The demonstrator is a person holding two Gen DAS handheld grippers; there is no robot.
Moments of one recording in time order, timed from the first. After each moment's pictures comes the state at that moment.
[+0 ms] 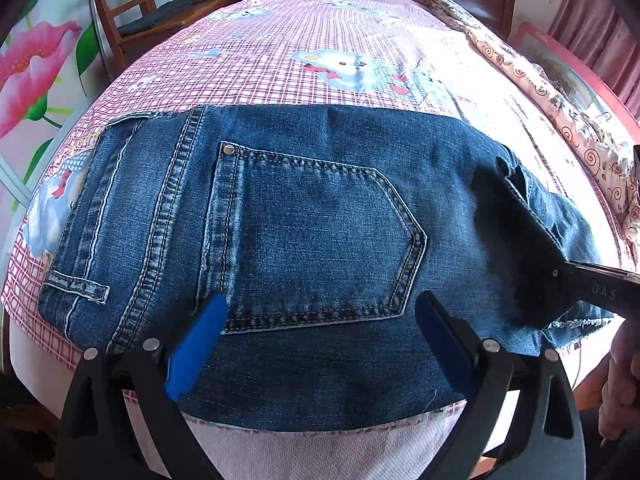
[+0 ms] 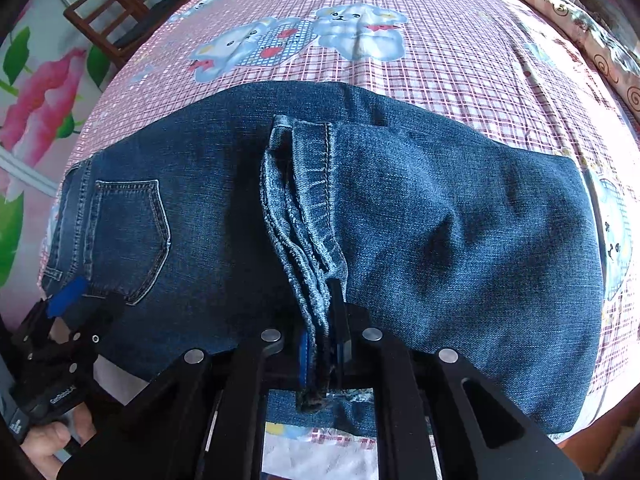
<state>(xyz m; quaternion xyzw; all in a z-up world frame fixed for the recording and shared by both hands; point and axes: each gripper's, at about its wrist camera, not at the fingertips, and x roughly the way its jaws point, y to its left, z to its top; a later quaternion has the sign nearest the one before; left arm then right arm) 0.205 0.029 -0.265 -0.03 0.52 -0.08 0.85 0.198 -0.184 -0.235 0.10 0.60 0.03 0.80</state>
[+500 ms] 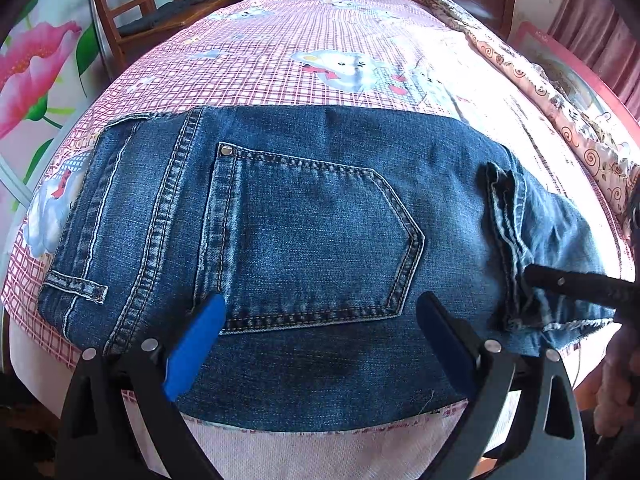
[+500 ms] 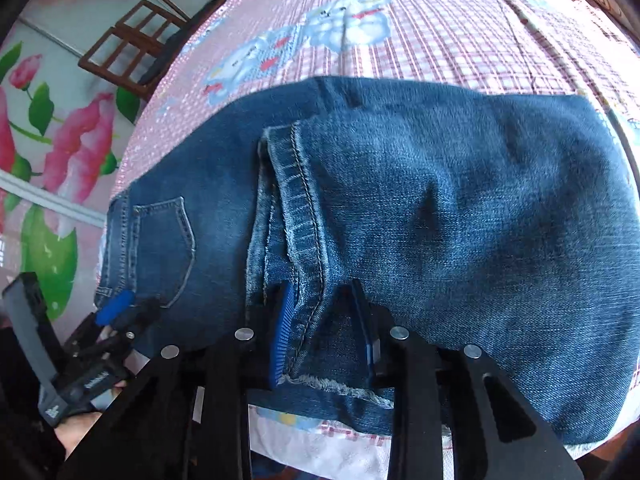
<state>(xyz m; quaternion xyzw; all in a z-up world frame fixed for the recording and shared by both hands) 0.206 0.026 -0.263 -0.03 0.52 -0.08 0.85 0.183 -0.218 -0.250 0.18 0.57 0.07 0.80</state>
